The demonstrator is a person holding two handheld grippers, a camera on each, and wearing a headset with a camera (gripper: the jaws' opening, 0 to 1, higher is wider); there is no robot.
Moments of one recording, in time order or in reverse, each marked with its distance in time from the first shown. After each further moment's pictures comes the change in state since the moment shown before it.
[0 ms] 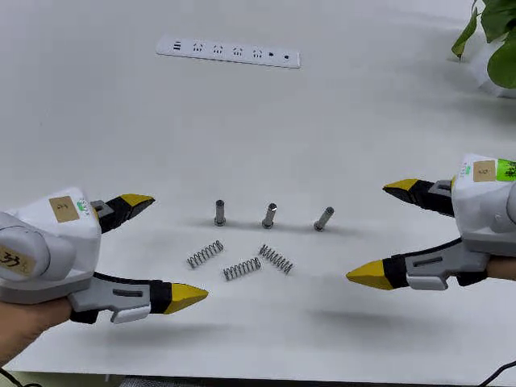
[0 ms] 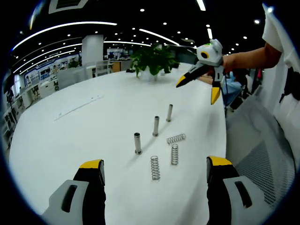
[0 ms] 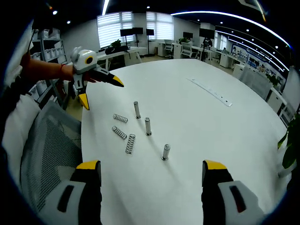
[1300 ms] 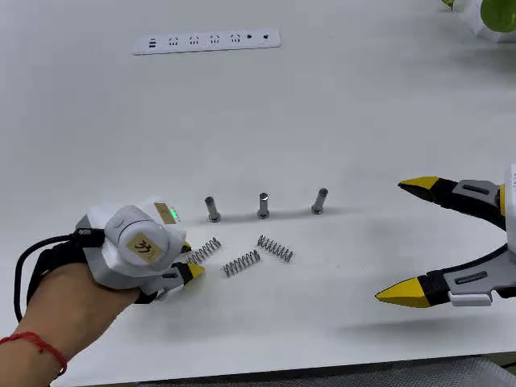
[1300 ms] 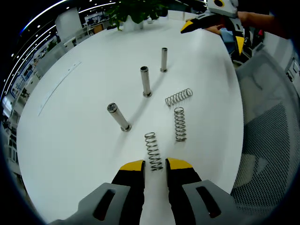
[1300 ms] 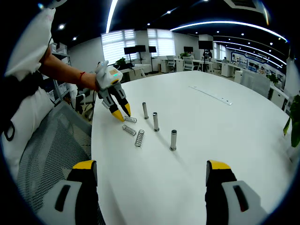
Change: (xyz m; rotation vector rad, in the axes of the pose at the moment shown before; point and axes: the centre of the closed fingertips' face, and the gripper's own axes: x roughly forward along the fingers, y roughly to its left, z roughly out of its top) left arm 0.055 -0.008 -0.050 0.153 0.496 -0.006; right arm -0.018 0.013 -0.034 0.060 -0.167 0.038
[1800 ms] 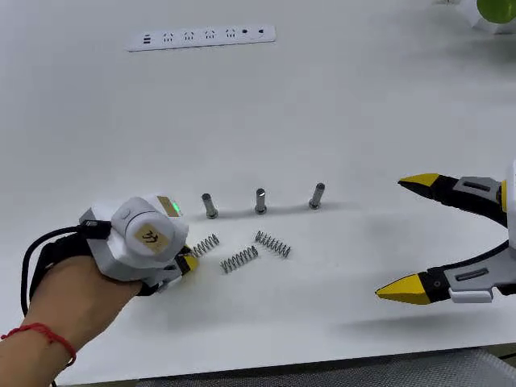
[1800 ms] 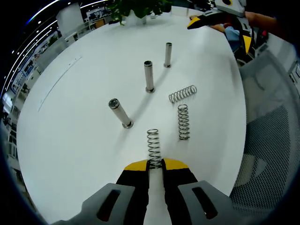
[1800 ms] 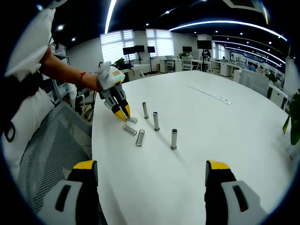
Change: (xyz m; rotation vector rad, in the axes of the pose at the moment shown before) left arm 0.000 0.002 -0.005 -0.032 0.039 0.005; right arm -0.001 0.004 0.001 0.009 -0.005 -0.010
